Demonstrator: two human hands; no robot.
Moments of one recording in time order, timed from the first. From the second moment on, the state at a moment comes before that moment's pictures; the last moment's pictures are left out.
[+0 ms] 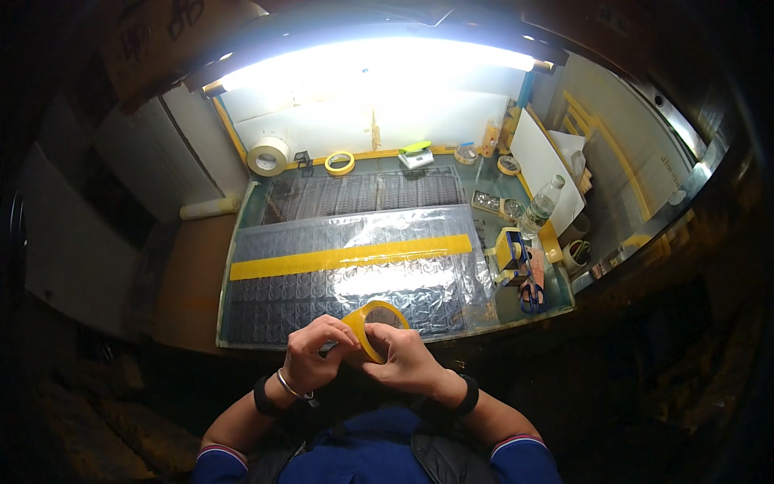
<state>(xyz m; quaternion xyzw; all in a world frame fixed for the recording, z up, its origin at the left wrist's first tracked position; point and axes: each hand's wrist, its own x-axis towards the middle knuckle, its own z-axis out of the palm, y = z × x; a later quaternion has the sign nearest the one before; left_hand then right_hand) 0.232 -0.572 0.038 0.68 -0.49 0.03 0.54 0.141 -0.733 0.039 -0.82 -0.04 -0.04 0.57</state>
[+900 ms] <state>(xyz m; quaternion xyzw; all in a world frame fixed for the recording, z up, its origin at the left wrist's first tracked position) 0.242 -0.575 0.046 0.69 -0.43 -0.05 0.58 0.152 -0.738 0.032 -0.76 -0.05 -0.04 0.65</state>
